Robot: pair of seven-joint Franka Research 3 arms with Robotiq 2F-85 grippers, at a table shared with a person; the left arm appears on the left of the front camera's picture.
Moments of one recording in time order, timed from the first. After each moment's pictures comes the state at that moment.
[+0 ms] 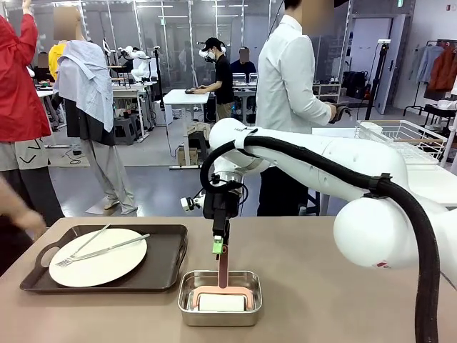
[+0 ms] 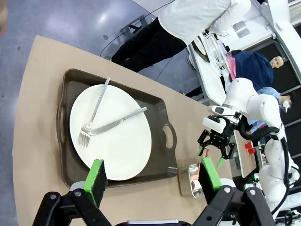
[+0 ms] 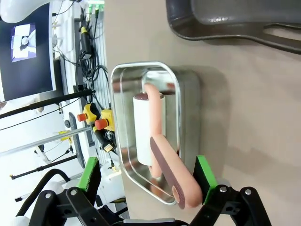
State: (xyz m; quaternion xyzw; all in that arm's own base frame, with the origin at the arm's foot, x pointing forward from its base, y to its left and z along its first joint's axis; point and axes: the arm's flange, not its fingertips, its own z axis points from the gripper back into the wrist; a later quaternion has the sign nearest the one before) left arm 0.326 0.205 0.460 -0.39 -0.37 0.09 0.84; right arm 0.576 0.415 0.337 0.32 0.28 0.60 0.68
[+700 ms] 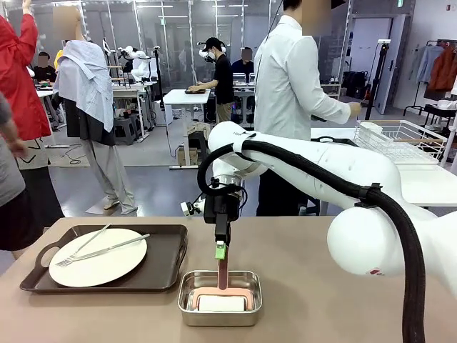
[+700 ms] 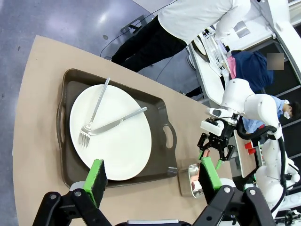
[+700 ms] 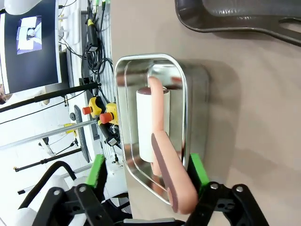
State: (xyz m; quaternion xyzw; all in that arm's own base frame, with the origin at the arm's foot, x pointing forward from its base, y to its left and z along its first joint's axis) left arm 0.326 0.205 0.460 -0.39 -0.37 0.09 0.84; right arm 0.574 0.414 0.329 0.32 0.30 0.60 0.66
